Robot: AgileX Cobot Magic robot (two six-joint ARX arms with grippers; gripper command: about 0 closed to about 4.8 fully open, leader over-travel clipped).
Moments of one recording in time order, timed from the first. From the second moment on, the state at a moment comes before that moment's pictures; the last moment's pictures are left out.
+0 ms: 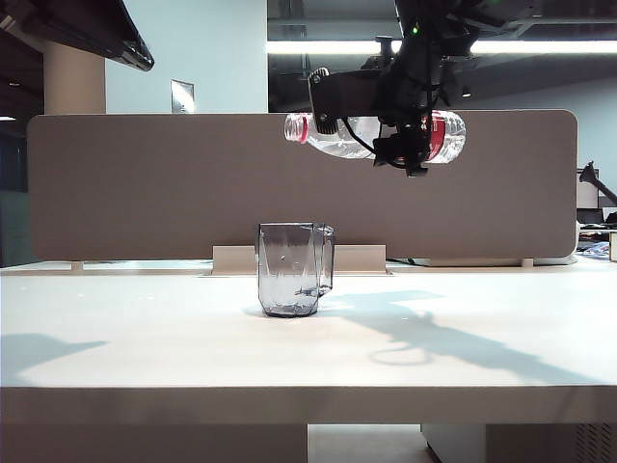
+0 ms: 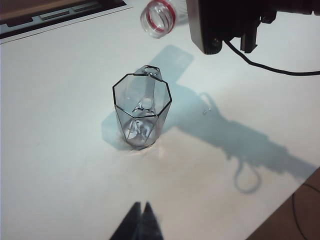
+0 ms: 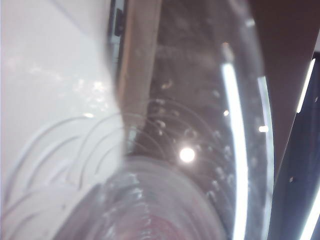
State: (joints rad) left arm -0.38 1.03 0.95 -0.42 0.27 0.05; right arm 0.47 1.82 1.37 0.15 0.27 -1.59
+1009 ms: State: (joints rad) left arm -0.38 1.01 0.95 -0.43 0.27 0.07; right arm 0.42 1.92 1.44 0.15 0.30 -1.61
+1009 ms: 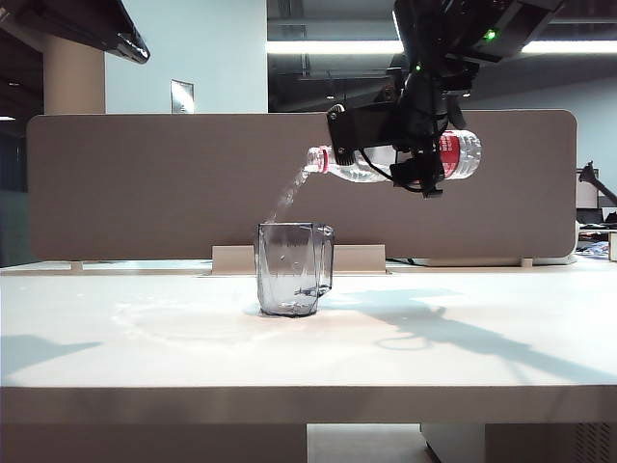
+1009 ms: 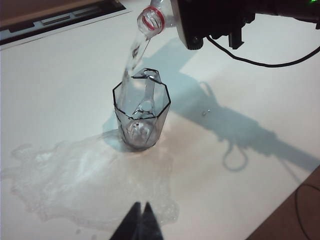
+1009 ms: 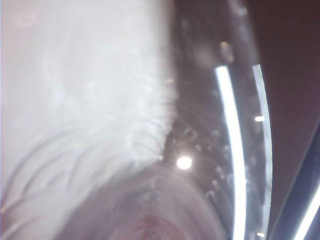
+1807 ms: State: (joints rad) left arm -0.38 1.01 0.95 -0.43 0.27 0.07; right arm 0.43 1.92 1.44 0.14 0.32 -1.65
